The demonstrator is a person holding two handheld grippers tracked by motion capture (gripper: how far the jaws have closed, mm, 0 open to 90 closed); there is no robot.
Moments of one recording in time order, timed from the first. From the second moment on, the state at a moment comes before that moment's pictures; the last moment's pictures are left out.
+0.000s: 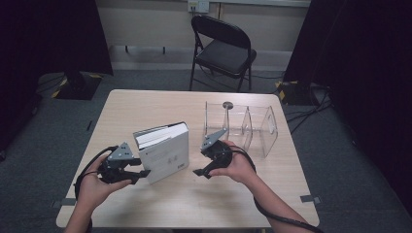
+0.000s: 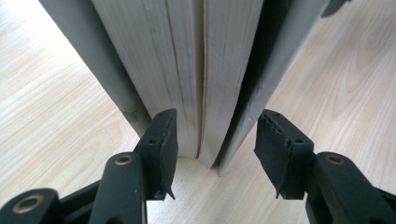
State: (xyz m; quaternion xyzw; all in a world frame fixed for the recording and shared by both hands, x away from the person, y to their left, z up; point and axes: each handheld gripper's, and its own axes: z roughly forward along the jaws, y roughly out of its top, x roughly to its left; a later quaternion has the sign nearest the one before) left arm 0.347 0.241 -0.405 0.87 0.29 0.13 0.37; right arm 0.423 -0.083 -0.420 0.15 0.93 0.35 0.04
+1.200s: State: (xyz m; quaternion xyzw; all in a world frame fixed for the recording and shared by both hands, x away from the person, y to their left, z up) left arm 0.344 0.245 -0.425 0.87 0.30 0.12 0.36; right arm 0.458 -0.061 -0.344 0.10 0.93 0.35 0.03
